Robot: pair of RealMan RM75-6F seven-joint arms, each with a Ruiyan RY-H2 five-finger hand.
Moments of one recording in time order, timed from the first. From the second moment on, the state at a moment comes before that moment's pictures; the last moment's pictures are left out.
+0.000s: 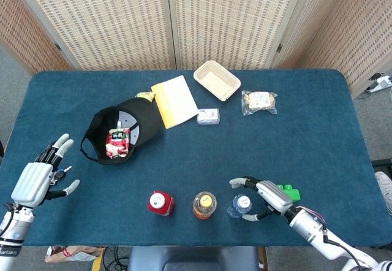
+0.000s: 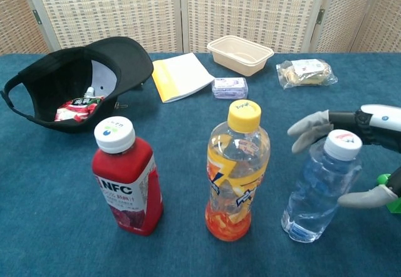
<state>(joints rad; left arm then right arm) -0.27 -1.02 -0.07 -1.79 1.49 1.35 -0.05 0.51 -1.26 -0.14 -1.62 -1.70 1.10 0.66</state>
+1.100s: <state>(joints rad) -0.21 -1.04 -0.06 -1.79 1.41 1.39 0.11 0.23 -1.02 -0.03 -1.72 -1.53 1.48 -0.13</state>
